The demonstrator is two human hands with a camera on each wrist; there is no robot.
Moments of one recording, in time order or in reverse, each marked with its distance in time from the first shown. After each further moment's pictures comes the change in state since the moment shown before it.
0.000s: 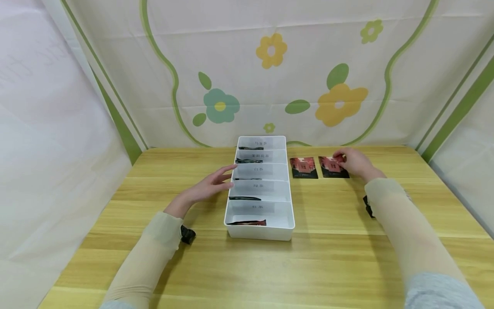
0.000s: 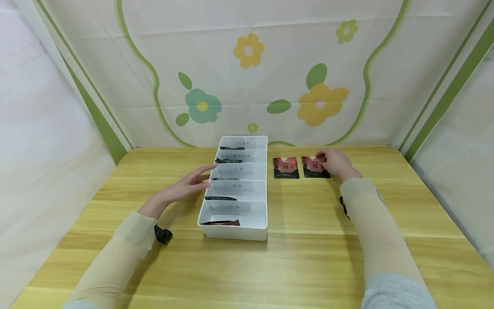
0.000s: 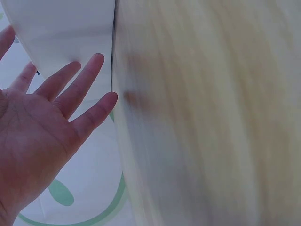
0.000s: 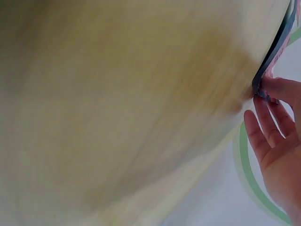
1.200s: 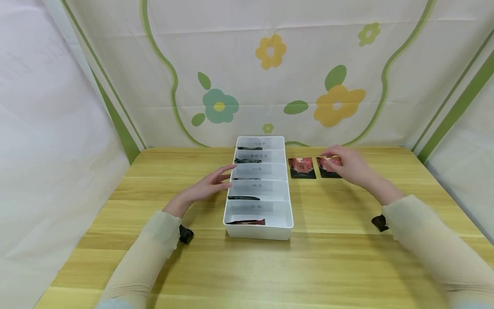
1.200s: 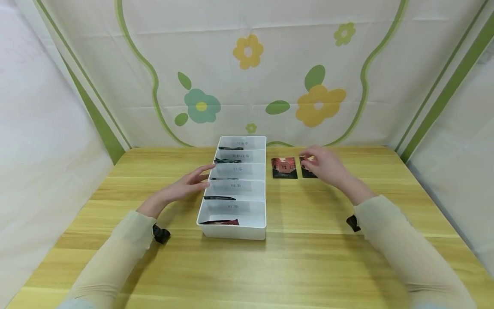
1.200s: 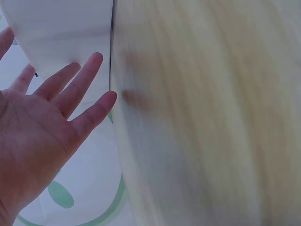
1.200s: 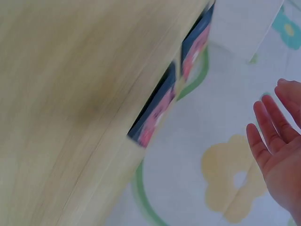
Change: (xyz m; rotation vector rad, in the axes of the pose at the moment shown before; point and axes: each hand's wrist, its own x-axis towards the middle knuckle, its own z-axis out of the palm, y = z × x) left_hand 0.000 0.000 0.000 -0.005 -0.009 0.016; right_hand -0.046 -0.082 -0.019 0.066 0.190 -0.305
